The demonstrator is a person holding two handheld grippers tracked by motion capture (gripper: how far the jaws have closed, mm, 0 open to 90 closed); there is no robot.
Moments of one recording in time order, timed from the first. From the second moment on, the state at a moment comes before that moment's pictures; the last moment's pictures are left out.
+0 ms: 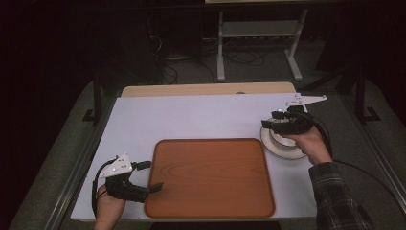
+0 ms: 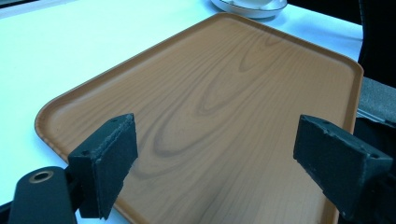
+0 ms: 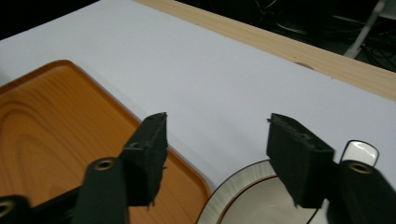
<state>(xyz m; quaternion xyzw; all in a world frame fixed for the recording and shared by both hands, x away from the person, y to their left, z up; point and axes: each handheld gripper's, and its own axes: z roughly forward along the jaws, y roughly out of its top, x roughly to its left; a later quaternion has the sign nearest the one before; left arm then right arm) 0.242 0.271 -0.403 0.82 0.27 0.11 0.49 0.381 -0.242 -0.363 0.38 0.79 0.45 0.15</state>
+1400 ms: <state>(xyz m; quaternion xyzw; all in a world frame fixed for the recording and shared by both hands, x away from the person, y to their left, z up) 0.241 0.272 -0.402 0.82 0.27 0.11 0.50 0.430 -0.273 -0.390 0.49 0.76 0.37 0.20</state>
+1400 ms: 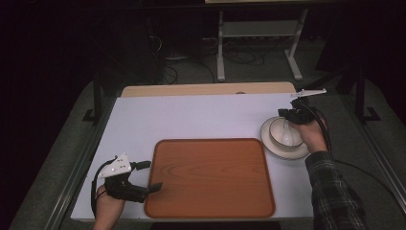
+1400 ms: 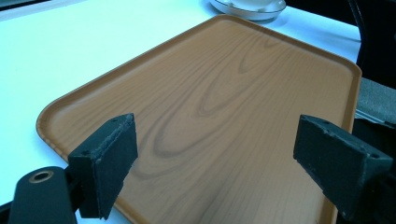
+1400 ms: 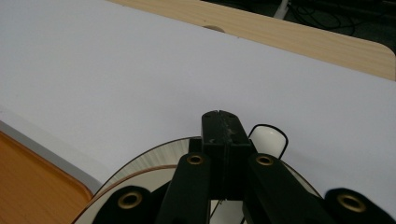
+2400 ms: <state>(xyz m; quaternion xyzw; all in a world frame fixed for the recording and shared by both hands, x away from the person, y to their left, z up) 0.241 0.272 -0.403 0.82 0.28 0.11 0.49 0.405 -0.324 -0.388 0.53 0.73 0.37 0.22</state>
